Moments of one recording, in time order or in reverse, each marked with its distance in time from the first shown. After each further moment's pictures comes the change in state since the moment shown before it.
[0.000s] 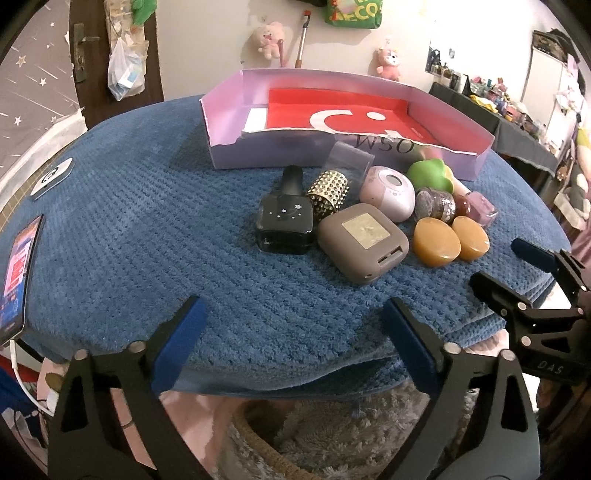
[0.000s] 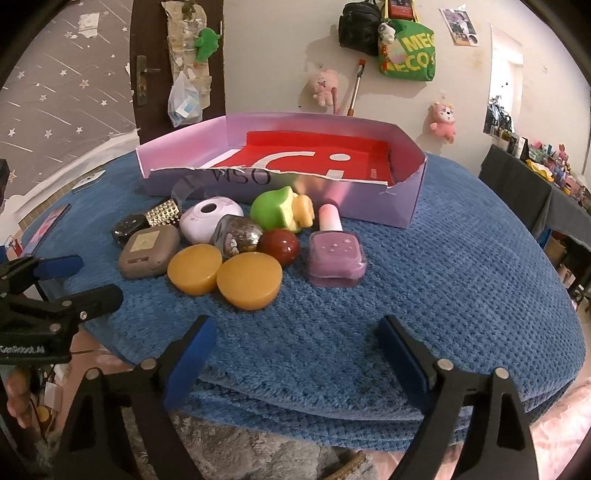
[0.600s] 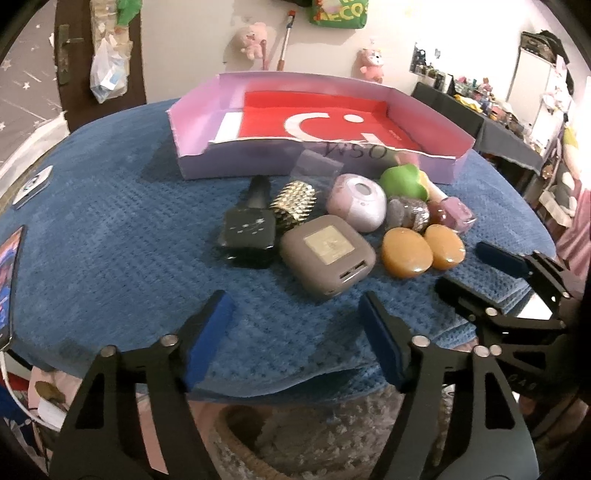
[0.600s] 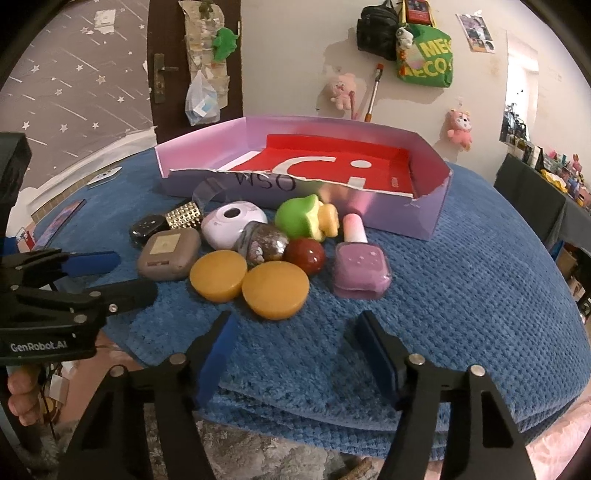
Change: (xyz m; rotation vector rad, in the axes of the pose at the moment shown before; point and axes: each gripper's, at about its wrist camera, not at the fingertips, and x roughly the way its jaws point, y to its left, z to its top) left arm 0.002 -0.015 0.009 0.015 0.004 -0.071; right arm 0.002 0.009 0.006 -0.041 -0.008 0.055
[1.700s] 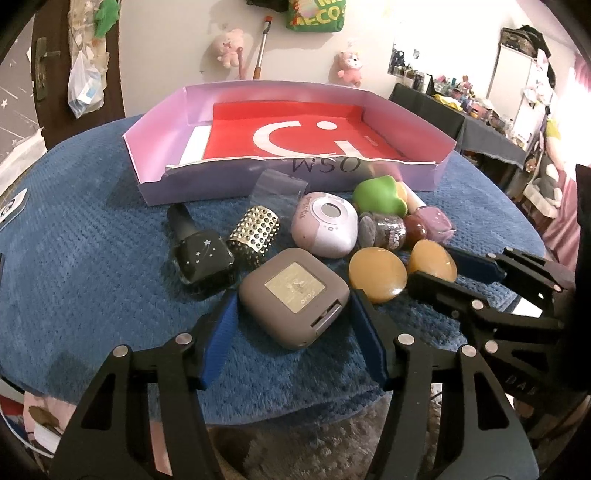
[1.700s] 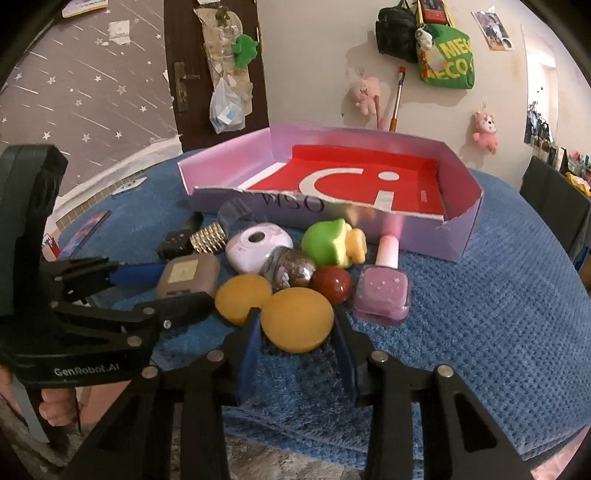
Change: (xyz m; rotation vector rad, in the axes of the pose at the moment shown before) left arm 0.011 -0.014 0.013 0.049 -0.027 -0.063; right arm 0.000 0.000 0.017 -0.005 -0.024 0.120
